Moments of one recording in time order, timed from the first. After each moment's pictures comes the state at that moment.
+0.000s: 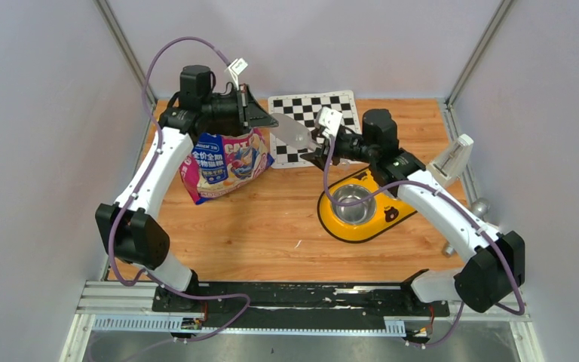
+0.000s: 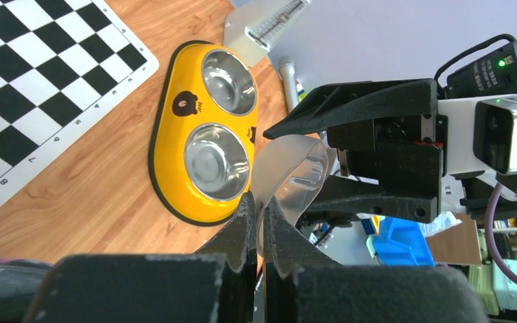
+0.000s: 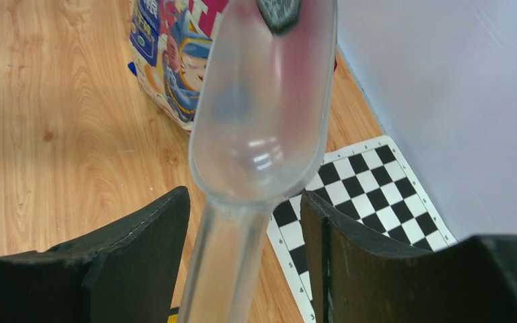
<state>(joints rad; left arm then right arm) -0.25 1.58 1.60 -0.43 0.96 -0.49 0.53 1.34 1.17 -0.07 -0.62 -0.46</state>
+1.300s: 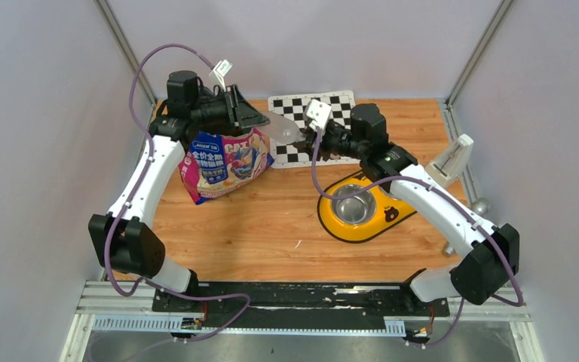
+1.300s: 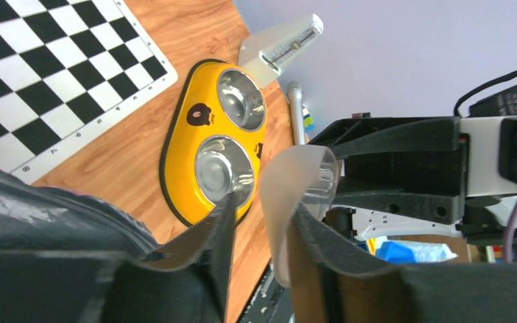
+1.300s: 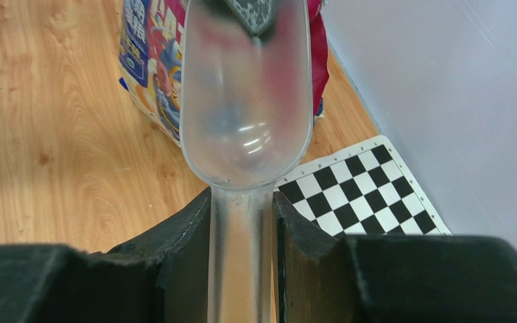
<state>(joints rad) -0.18 1.51 1.50 -0.34 0.92 -0.58 0.60 1.40 1.27 -0.10 -0.49 -0.42</state>
